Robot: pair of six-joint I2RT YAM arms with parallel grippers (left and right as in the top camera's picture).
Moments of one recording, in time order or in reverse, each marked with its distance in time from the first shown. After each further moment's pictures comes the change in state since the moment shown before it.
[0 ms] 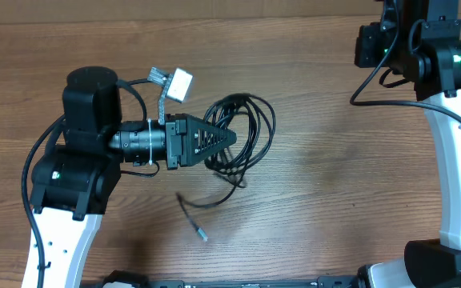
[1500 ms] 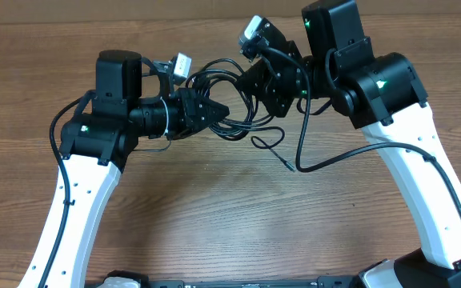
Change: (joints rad) left arm 0.006 0.202 -0.002 -0.014 -0.266 -0.134; right arm 0.374 -0.006 0.001 0.041 -0.510 -0.420
